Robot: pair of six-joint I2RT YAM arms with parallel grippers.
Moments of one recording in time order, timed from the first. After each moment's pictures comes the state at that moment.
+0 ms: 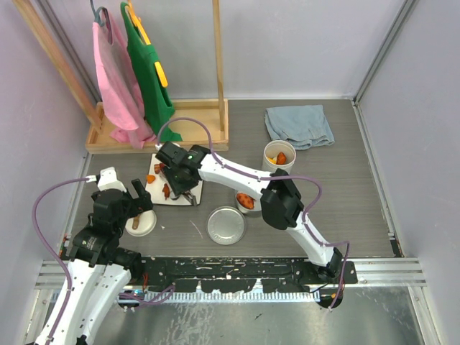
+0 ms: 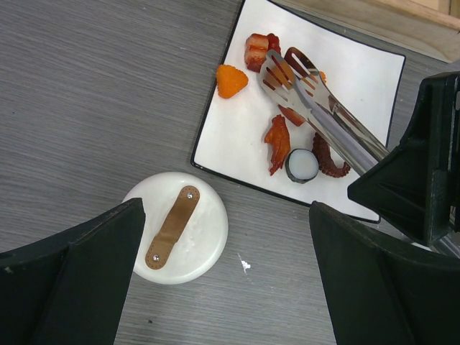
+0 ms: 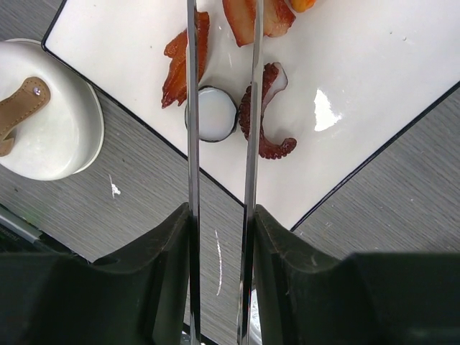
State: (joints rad) left arm -0.26 0.40 0.59 -0.72 -0.32 -0.43; right arm 1.05 2.29 2.15 -0.92 0.06 0.46
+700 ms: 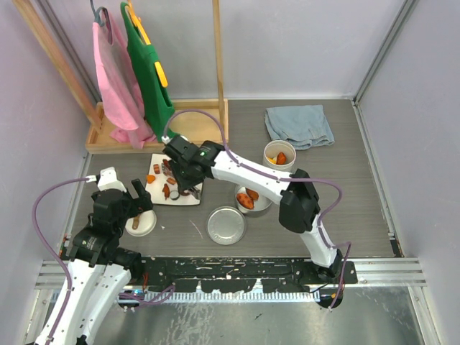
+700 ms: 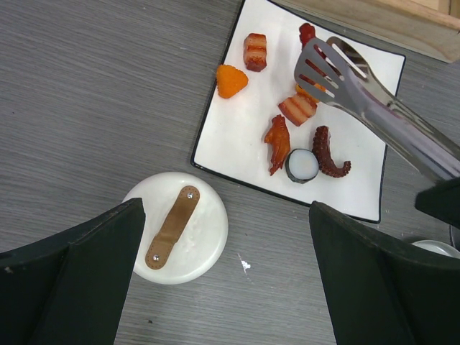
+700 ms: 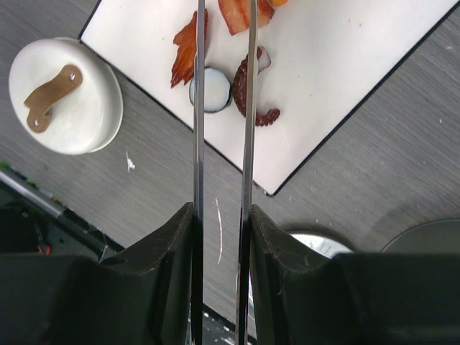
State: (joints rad) left arm -0.26 0.40 0.59 -0.72 -0.32 -0.43; right arm 1.05 2.14 2.04 -0.90 0.09 0.47
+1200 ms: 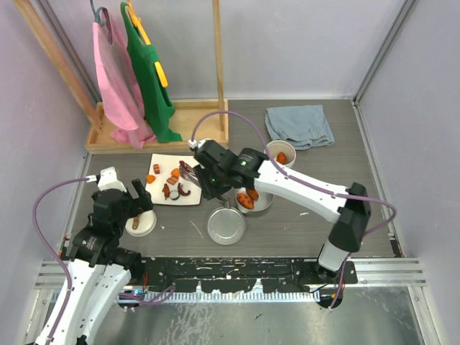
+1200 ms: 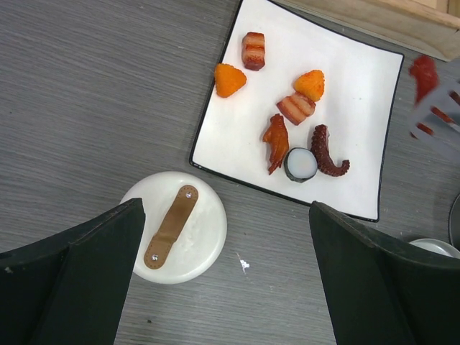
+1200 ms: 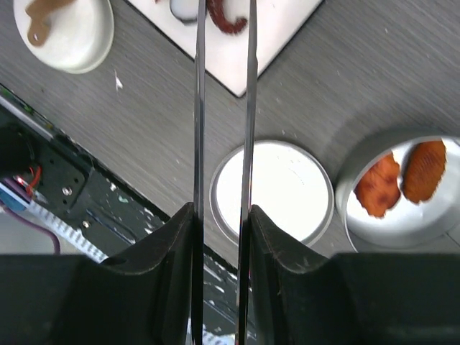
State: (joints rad) left arm -0.26 0.40 0.59 -0.72 -0.31 -0.43; right arm 1.05 1.72 1.66 -0.87 0.08 0.45
